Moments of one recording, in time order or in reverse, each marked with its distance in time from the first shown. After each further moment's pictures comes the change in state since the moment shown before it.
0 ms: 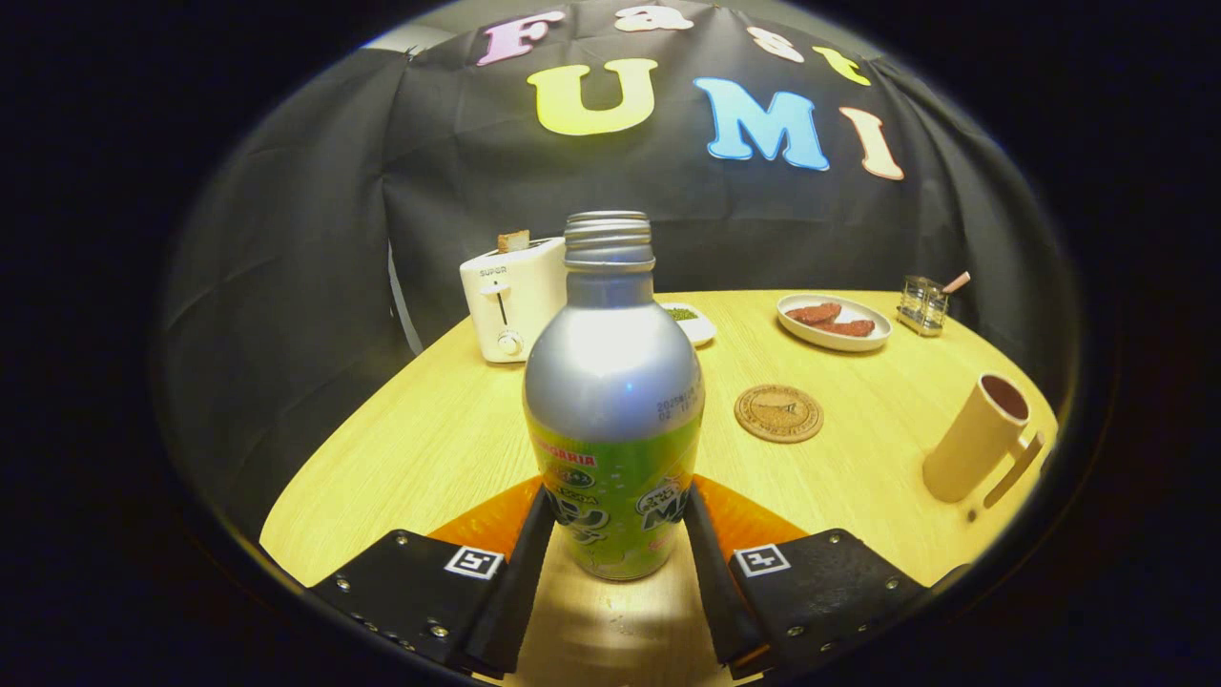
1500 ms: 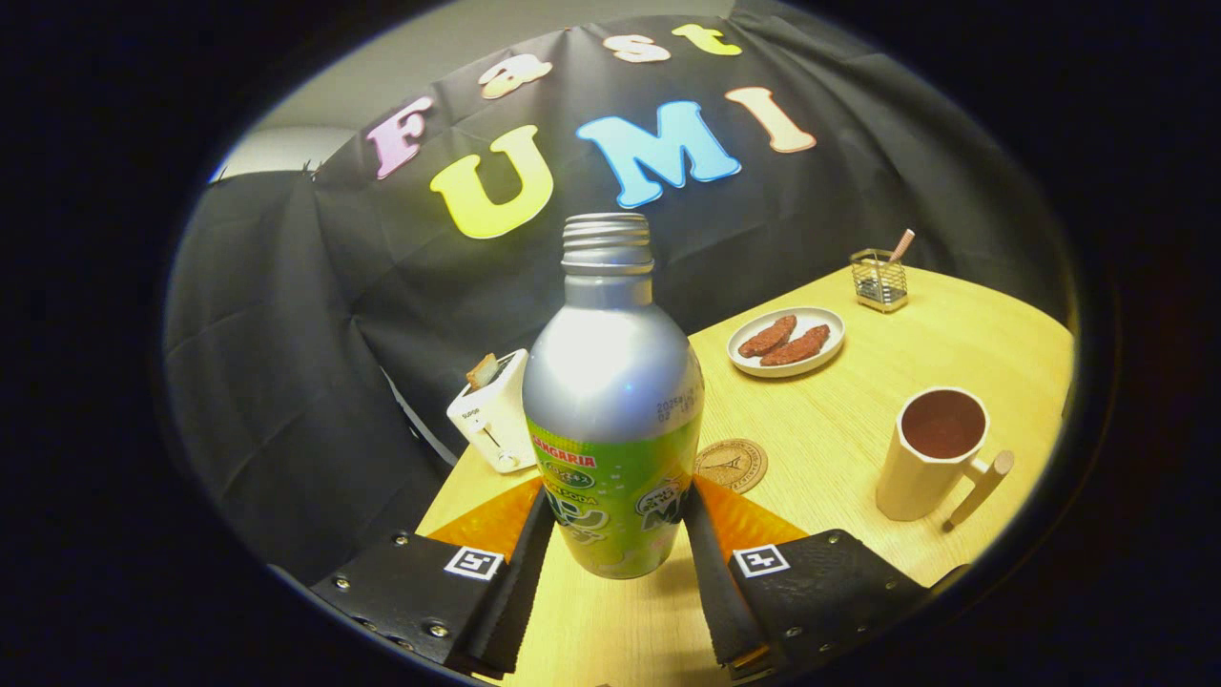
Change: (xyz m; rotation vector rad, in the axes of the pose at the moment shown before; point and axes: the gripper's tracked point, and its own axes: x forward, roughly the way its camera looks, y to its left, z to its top) arm -0.049 -0.090 0.073 0.418 -0.139 0.082
